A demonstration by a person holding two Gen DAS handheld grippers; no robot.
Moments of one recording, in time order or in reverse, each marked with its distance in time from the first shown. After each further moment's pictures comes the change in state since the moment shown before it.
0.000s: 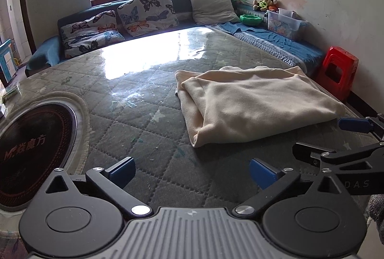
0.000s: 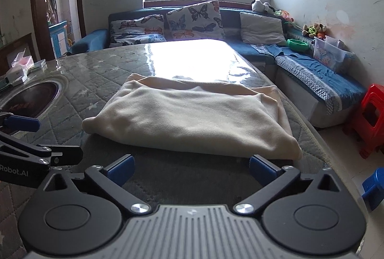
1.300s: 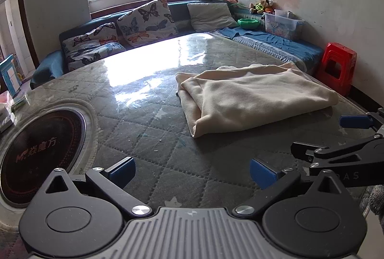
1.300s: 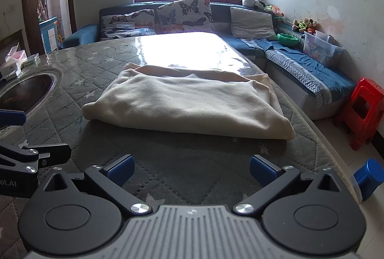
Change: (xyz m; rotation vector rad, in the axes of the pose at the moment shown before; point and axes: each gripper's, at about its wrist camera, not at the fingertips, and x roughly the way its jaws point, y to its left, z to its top) left arm -0.021 -0.014 -0.019 0.059 -0.050 0.036; right arm -0.008 0.012 -0.014 0.009 0.026 -0.055
